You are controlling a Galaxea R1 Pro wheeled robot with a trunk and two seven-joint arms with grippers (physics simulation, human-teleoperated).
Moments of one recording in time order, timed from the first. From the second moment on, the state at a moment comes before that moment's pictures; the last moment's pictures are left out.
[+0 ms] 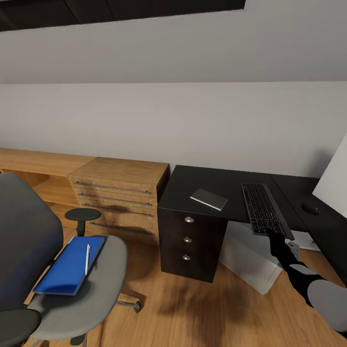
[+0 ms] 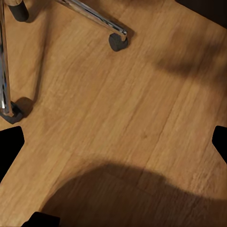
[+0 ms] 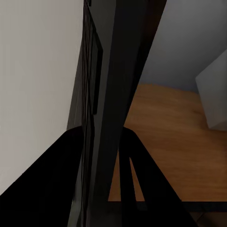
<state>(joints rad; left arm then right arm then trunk) -0.11 -0.09 -0.08 -0.33 0.30 -0.42 0.08 -0.90 -0.32 -0.58 0.01 -0.90 0.07 0.65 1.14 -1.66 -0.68</state>
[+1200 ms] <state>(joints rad) -0.11 -0.09 -0.08 -0.33 0.30 -0.42 0.08 -0.90 -0.32 -0.58 0.02 -0.90 0.07 0.61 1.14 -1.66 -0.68</state>
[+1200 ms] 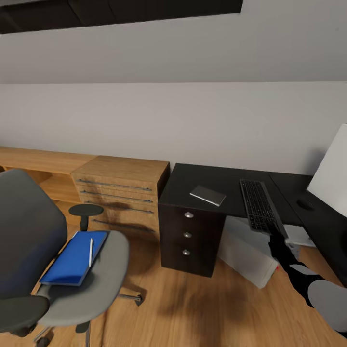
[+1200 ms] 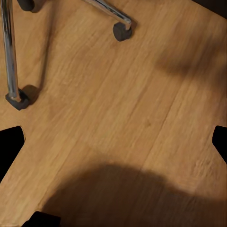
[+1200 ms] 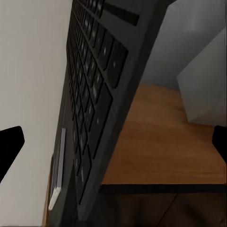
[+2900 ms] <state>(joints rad) -0.11 -0.09 -0.08 -0.33 0.31 -0.42 0.08 -0.87 -0.16 -0.57 0.01 -0.71 -0.04 0.22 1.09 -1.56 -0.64</state>
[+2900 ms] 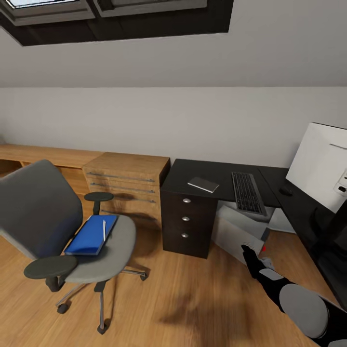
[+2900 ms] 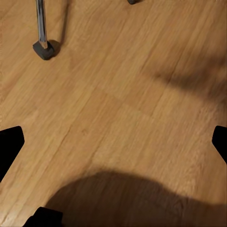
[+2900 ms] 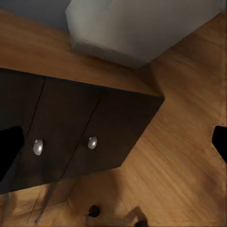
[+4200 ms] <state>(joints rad) -0.11 -0.09 -0.08 -0.31 0.31 -0.40 0.08 -0.58 -0.03 -0.56 0.02 0.06 -0.22 0.07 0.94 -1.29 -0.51</state>
